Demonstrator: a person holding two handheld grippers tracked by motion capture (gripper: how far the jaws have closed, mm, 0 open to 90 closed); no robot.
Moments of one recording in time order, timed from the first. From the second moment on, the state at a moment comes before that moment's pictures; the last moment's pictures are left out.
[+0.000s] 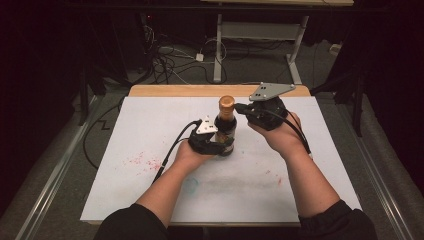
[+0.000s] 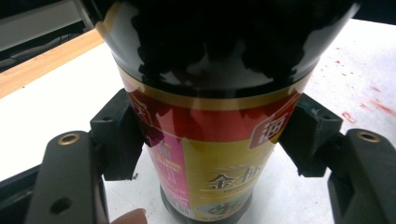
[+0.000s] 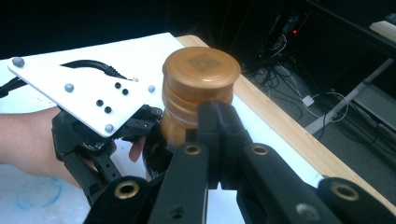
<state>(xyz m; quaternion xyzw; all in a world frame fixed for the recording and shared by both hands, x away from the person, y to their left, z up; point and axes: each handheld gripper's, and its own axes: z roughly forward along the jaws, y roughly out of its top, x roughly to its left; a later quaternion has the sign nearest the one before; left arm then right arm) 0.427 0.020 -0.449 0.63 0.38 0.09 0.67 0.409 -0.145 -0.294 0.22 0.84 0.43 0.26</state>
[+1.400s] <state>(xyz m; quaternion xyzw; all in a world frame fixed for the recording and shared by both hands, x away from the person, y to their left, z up) 0.428 0.021 -0.449 0.63 0.39 0.09 0.67 0.411 -0.141 -0.296 0.23 0.81 0.47 0.26</state>
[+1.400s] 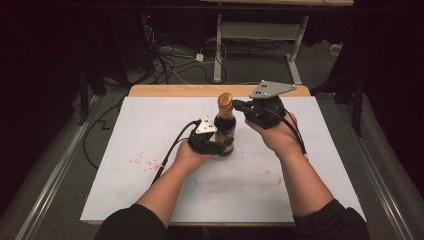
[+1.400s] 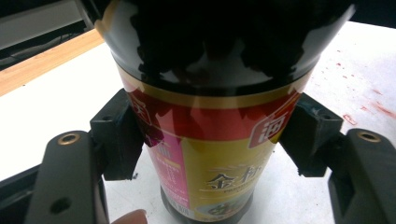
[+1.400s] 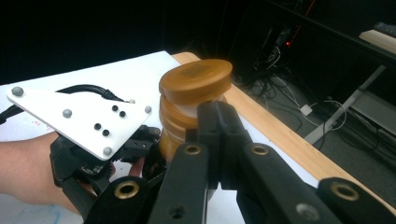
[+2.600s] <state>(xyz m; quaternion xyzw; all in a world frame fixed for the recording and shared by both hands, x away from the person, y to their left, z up) 0.428 0.020 -0.450 0.62 0.39 0.09 0.67 0.407 -0.130 -0.284 0.22 0.80 0.49 0.28</state>
